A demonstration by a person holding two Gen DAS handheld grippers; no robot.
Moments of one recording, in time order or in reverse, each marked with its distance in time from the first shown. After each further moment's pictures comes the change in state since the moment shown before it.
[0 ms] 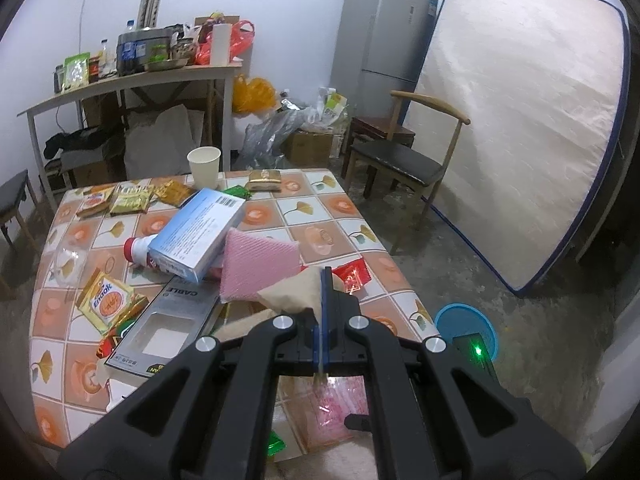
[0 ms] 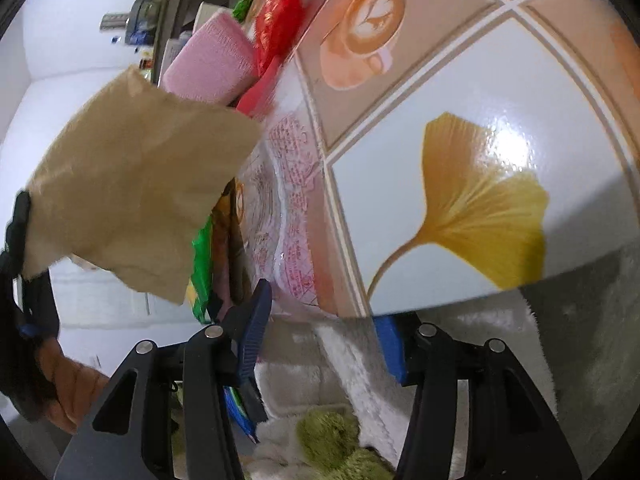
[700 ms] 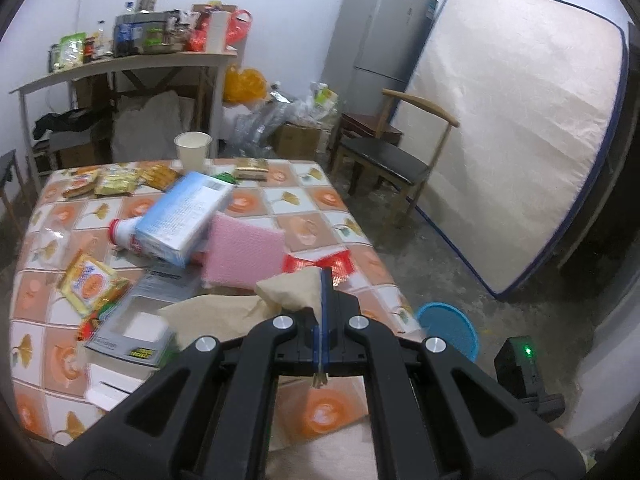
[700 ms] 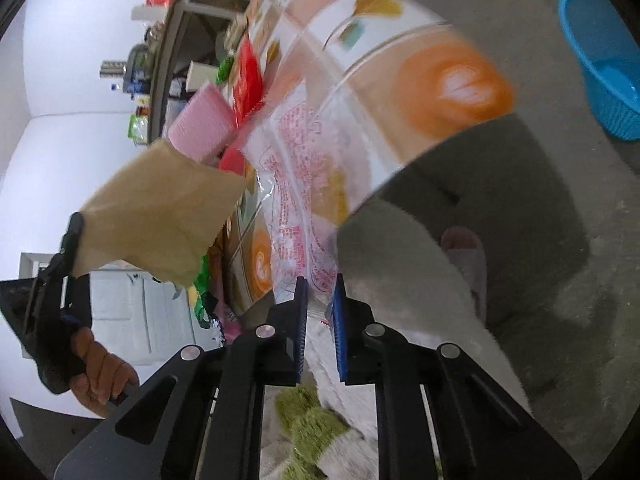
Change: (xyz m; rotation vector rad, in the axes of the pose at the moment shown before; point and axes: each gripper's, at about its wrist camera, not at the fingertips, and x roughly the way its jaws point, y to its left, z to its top) left arm 0.003 -0.004 -0.008 -0.037 0.025 -0.089; right arm -0.074 -0.037 -0.044 0.056 -0.181 -0.002
